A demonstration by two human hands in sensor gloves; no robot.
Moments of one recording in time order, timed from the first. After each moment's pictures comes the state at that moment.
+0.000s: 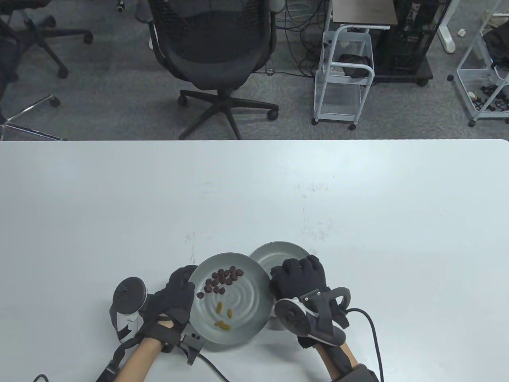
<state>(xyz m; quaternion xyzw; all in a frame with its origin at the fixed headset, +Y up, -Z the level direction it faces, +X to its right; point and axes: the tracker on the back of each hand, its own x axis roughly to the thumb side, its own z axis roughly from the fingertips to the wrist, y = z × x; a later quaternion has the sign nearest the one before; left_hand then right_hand) -0.245 -0.761 -0.212 -0.09 -0.01 0.61 0.79 0.072 -0.685 -0.199 0.15 -0.13 0.98 0.06</state>
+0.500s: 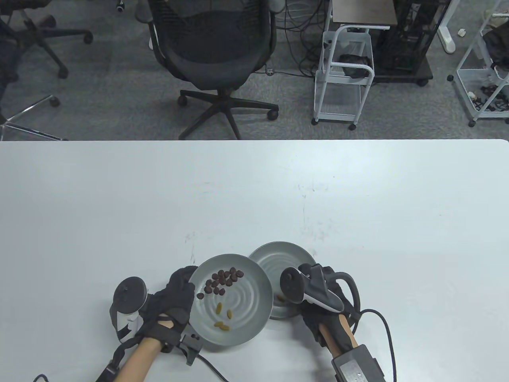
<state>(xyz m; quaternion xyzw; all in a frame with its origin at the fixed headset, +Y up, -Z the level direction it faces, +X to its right) -0.246 -0.761 -0.212 -0.10 -0.01 0.61 0.79 0.084 -0.737 -0.236 0.11 0.12 0.99 -0.01</state>
